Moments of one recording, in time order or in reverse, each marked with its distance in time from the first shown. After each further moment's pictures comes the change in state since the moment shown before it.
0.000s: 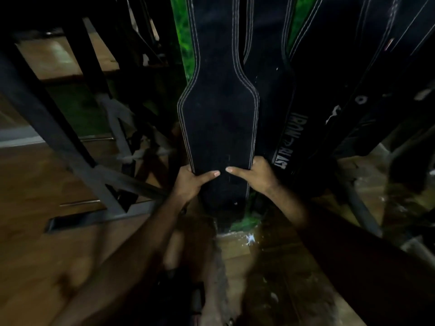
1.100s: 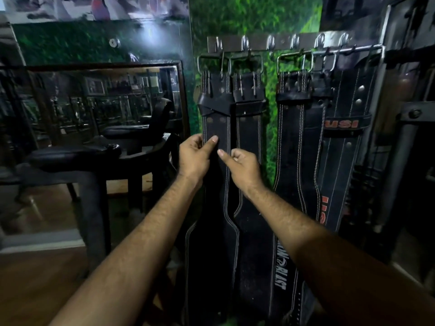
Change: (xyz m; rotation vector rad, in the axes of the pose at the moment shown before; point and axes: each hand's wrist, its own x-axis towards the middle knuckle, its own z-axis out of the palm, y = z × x) left_hand -0.026 0.369 -0.029 -0.234 0.215 0.697; right_hand 0.030 -0.362 -0.057 0.194 0.281 -0.640
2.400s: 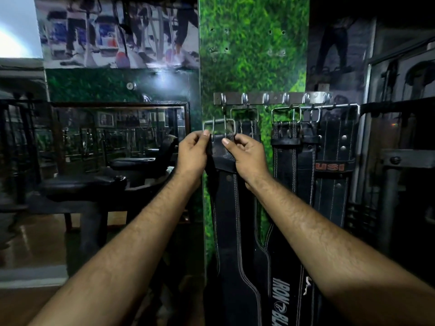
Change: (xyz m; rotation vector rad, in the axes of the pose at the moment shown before) left_hand 0.031 0.084 0.005 0.000 0.073 0.178; right_hand 0.055 -0.104 -0.011 0.196 0.000 -0.107
